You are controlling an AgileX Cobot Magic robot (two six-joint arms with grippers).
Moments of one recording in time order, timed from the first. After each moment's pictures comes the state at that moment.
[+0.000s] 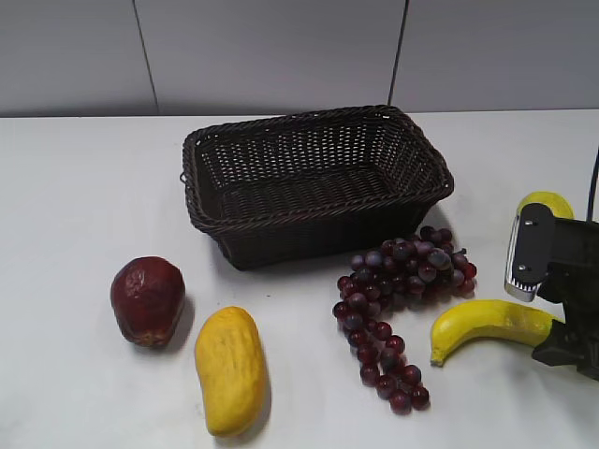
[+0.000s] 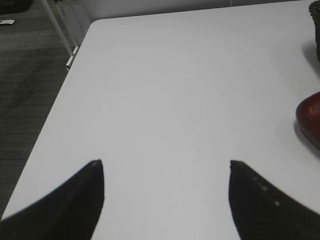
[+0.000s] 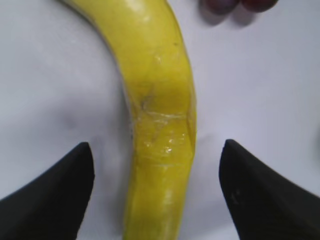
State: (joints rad) left arm 0.00 -0.01 -0.49 -0.01 1.09 0.08; right arm 0.13 1.61 -0.62 0.20 0.39 -1.18
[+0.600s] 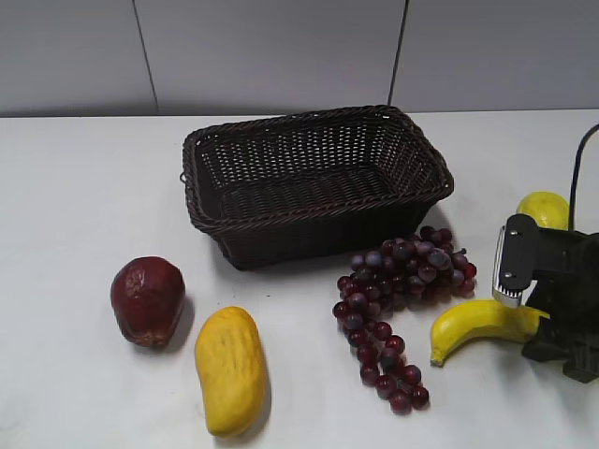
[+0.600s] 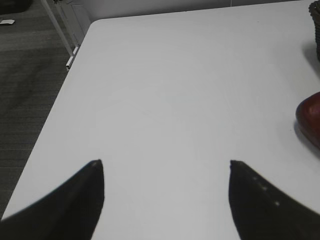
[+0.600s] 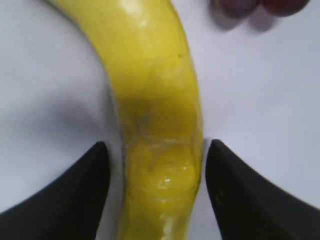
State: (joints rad) left arm 0.00 -0.01 -0.49 -0.01 1.09 0.08; right arm 0.13 1.71 -0.64 0.21 0.34 -1.20
